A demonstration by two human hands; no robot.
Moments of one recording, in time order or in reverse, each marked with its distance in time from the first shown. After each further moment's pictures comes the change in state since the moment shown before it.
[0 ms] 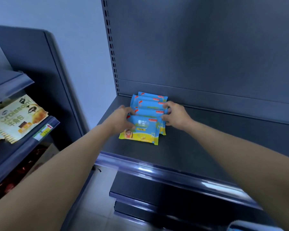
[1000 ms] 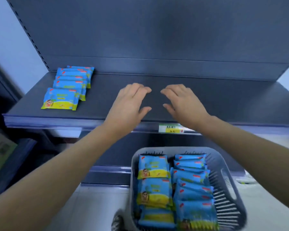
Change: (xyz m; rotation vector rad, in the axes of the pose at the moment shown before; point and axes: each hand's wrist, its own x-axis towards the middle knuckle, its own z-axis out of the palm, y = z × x) left_hand -0.160 0.275 0.159 0.179 0.418 0.748; right_hand -0.282 0.145 -0.198 -0.803 0.341 -0.487
